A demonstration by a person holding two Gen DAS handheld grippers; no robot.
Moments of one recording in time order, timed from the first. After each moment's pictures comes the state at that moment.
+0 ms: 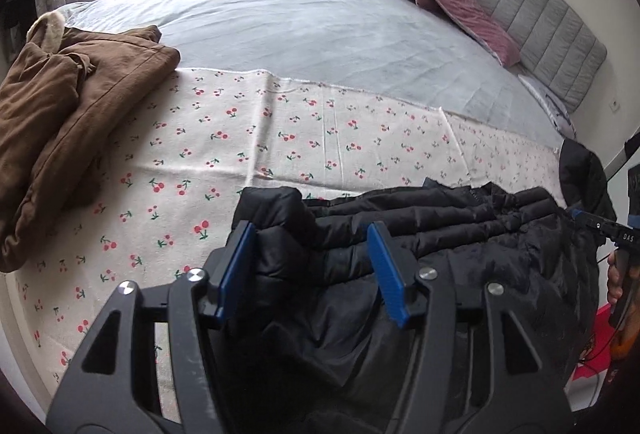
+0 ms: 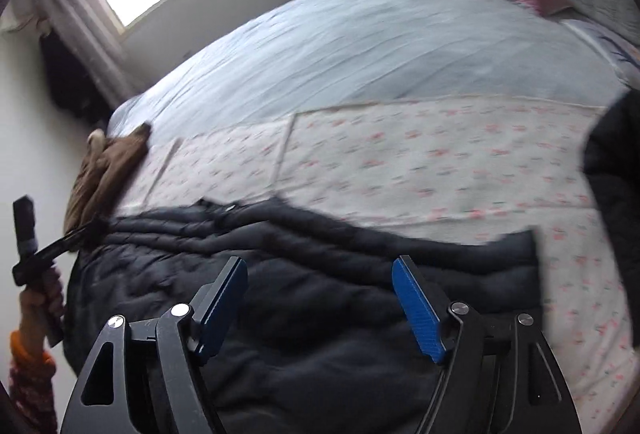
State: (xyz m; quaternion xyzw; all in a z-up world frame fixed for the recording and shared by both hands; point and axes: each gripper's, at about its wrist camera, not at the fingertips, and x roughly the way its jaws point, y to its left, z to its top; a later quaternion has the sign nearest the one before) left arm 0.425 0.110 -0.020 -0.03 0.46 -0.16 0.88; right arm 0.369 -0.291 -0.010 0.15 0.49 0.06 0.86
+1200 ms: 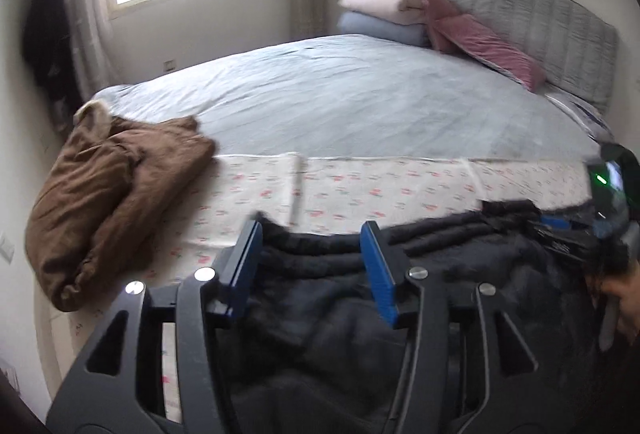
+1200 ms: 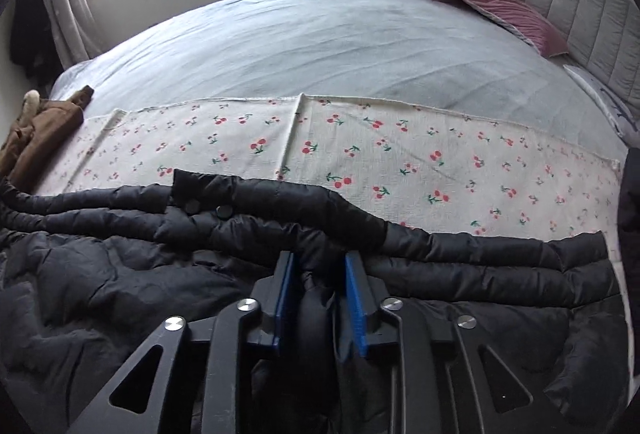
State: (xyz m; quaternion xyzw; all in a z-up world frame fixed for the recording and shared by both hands) left arm 0.393 0.078 0.018 0.04 0.32 -0.10 0.94; right arm 0.454 -0.217 -0.075 0.03 0.47 -0.06 0.88
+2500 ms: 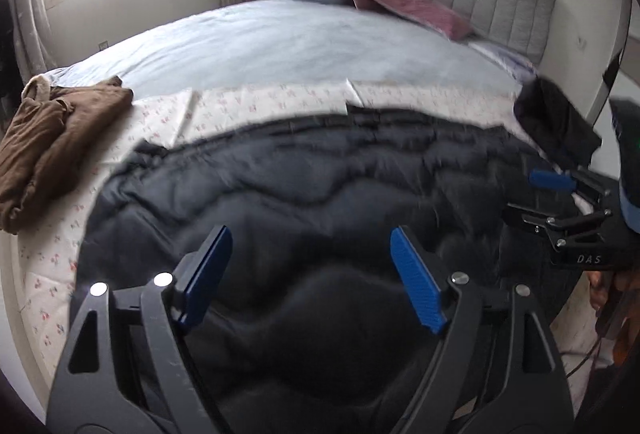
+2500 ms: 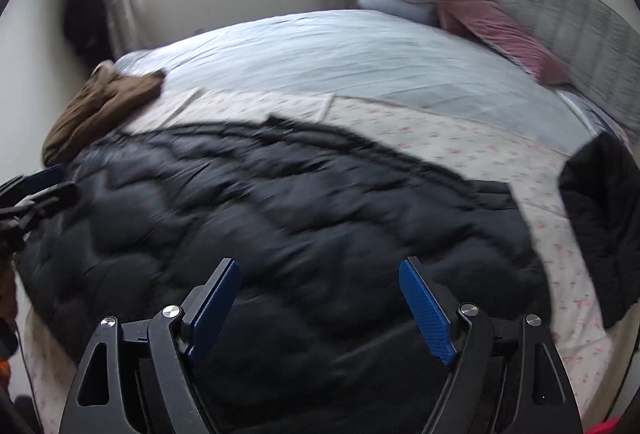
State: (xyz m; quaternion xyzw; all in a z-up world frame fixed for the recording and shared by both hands) left arm 0.281 0.028 -0.018 0.06 0.39 -0.20 0.90; right arm 0.275 -0.194 -0.017 0.00 0.44 0.02 0.90
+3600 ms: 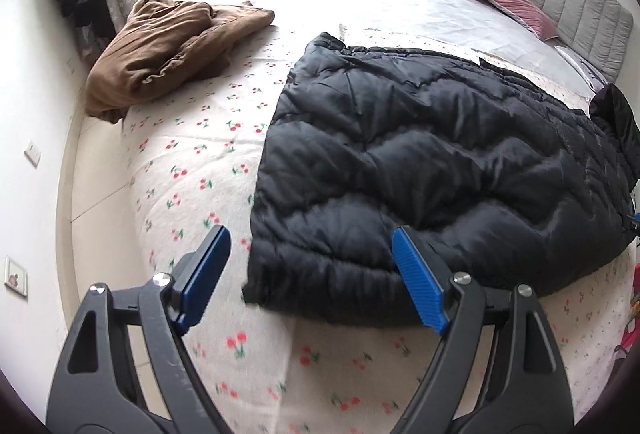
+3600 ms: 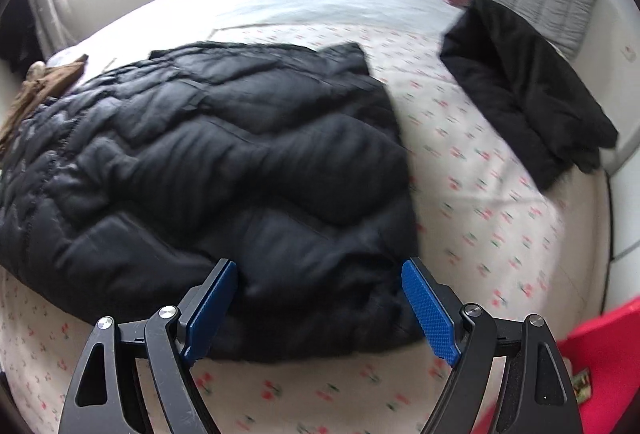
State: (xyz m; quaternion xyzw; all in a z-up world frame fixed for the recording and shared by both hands) left arm 0.219 0.171 -0.033 0.02 0.44 -0.04 0.90; right arm 0.161 -0.325 -0.048 0.05 0.51 -0.13 0.85
